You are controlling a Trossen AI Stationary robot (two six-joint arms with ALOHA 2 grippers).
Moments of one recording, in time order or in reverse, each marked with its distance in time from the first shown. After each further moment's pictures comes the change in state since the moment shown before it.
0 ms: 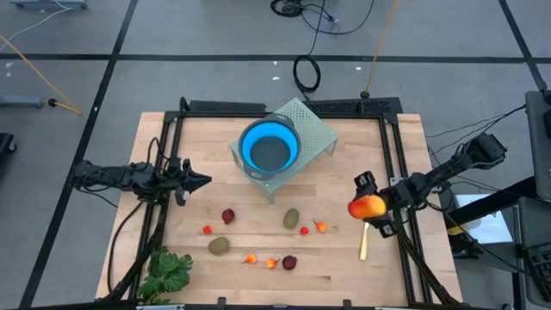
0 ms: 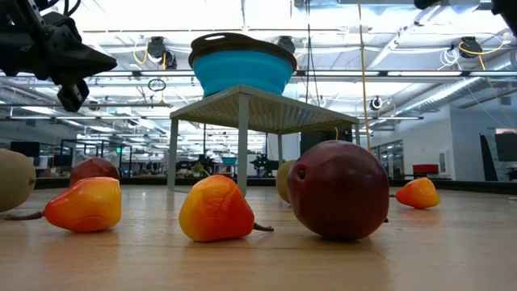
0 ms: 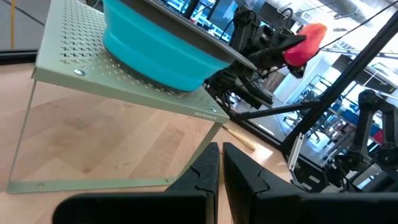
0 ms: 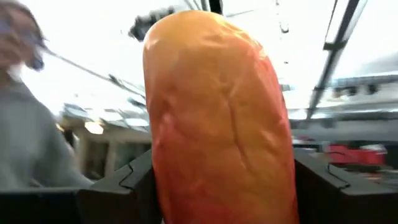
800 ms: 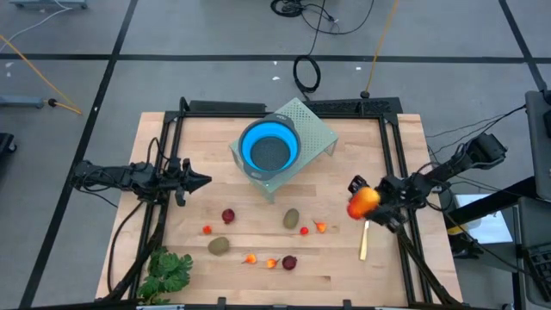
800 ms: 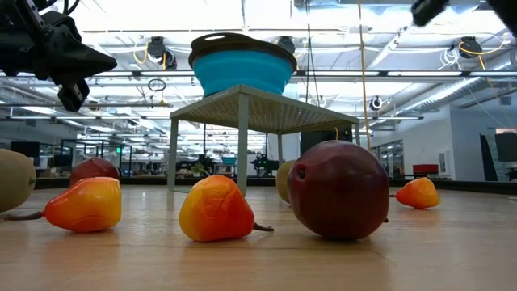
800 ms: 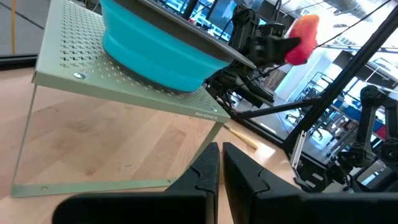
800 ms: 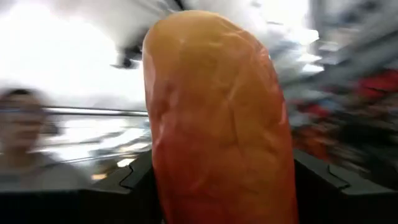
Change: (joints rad) left arm 0.000 0.000 0.000 0.000 0.001 0.026; right arm 0.000 0.000 0.000 -0.049 0.080 0.412
